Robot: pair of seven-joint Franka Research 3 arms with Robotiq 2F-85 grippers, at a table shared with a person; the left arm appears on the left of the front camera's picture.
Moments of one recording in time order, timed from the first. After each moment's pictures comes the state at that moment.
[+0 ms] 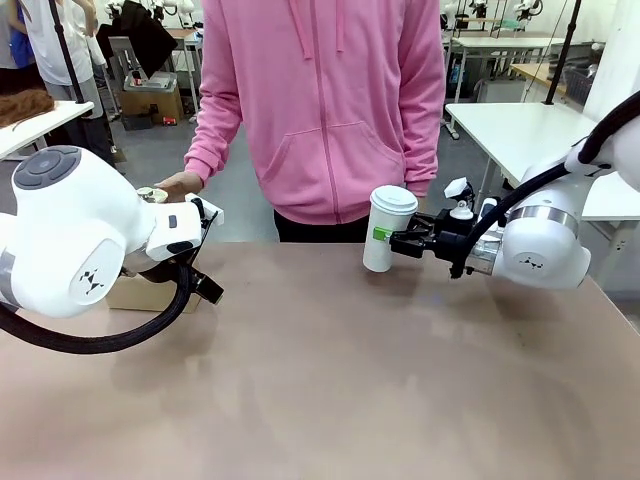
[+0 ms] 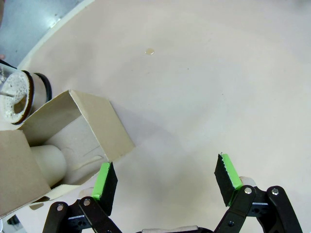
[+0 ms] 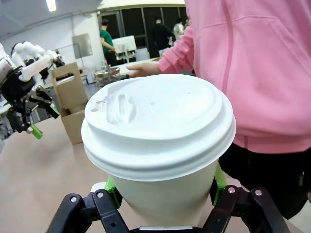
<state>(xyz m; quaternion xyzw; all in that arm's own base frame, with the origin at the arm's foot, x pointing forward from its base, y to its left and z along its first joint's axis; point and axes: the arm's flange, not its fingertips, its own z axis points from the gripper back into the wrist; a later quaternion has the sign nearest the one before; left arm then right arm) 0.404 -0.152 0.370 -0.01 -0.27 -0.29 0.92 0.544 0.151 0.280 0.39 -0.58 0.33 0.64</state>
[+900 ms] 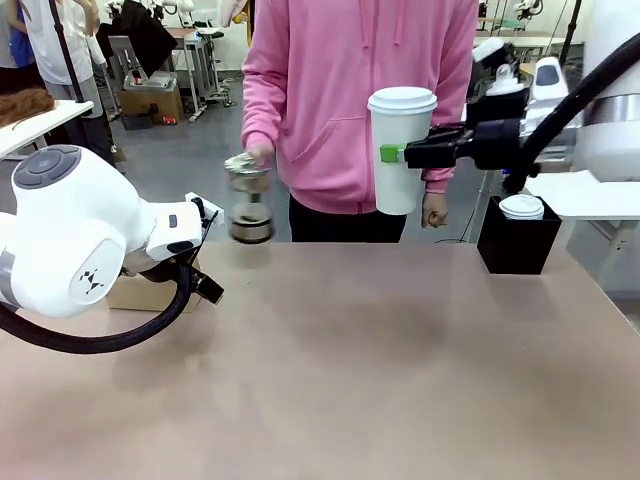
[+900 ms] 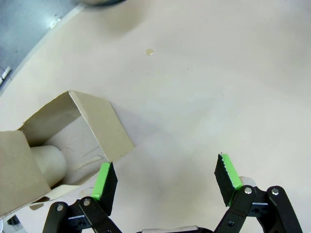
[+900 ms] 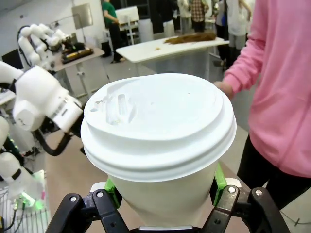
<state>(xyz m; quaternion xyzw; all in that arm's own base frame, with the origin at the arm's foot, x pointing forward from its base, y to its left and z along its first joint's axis) 0.404 -0.153 0.370 -0.01 -0.27 -0.29 0.92 0.410 0.171 0.525 0.34 -0.52 0.37 0.69</state>
